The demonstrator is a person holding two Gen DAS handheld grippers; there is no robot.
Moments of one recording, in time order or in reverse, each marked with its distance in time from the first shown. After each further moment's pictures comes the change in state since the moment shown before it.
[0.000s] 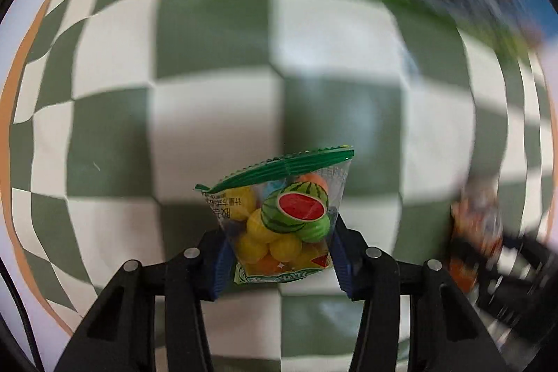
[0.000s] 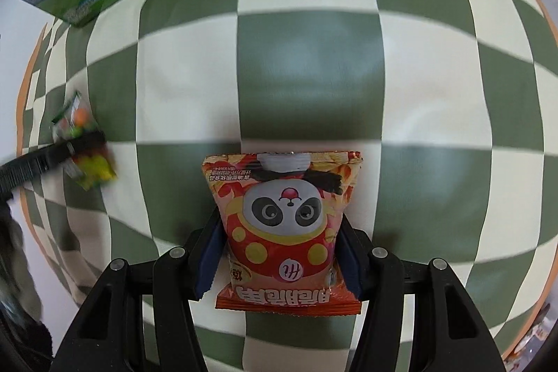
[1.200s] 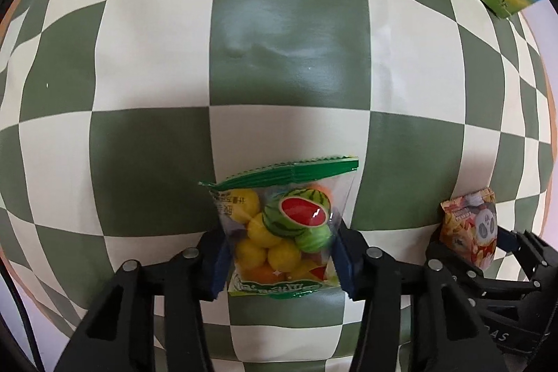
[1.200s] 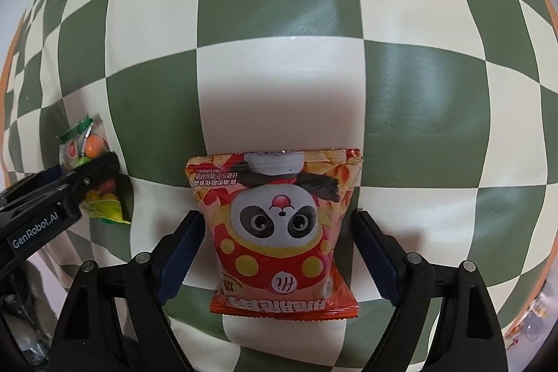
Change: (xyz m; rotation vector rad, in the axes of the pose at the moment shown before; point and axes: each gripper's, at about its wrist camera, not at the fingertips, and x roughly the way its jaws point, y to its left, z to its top) left arm 0.044 0.001 -0.002 -0.054 0.060 -0.056; right arm 0.027 -0.005 -0.022 0.031 0.079 -0.074
